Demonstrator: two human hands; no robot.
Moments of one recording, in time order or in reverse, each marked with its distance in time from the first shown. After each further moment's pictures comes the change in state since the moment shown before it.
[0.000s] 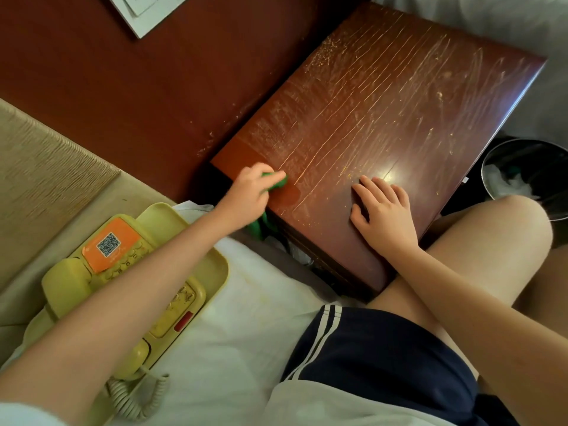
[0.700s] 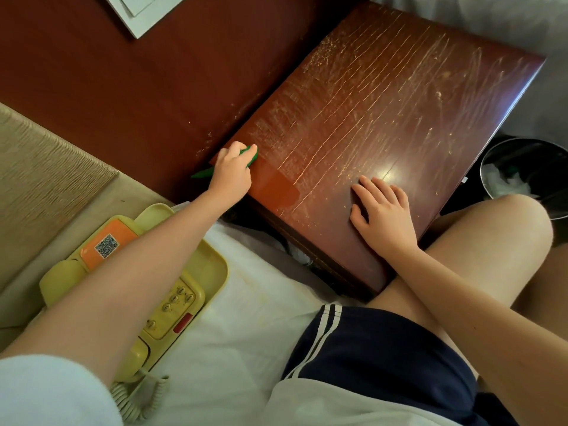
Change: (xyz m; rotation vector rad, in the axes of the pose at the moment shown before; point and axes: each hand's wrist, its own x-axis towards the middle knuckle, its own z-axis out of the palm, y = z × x) left_hand 0.032 -0.033 -0.002 0.188 0.112 -0.283; right_hand -0.001 -0.003 -0.002 0.002 -0.016 0.013
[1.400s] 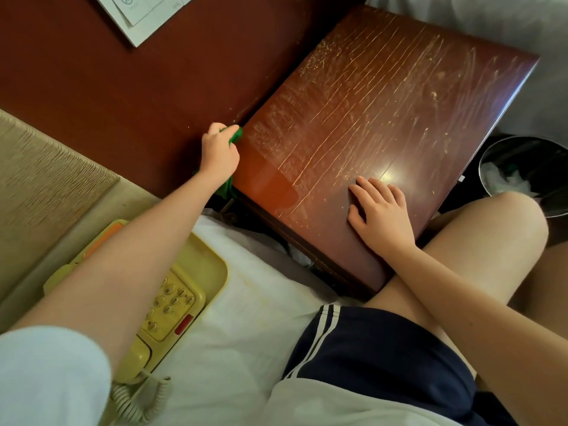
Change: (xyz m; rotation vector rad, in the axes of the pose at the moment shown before) left_hand 0.035 -0.004 -0.021 -0.144 0.071 -0.205; right_hand 0.001 0.001 0.000 0.004 -0.015 0.004
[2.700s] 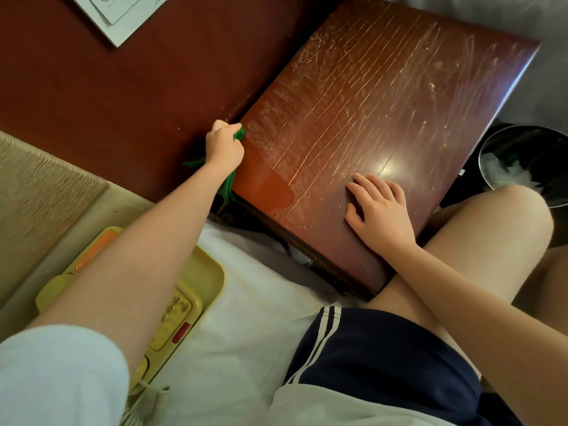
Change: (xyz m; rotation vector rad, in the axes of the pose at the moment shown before) left_hand 0.019 0.012 0.015 -0.004 -0.066 -0.078; right_hand 0.001 0.000 0.001 0.004 0.022 0.004
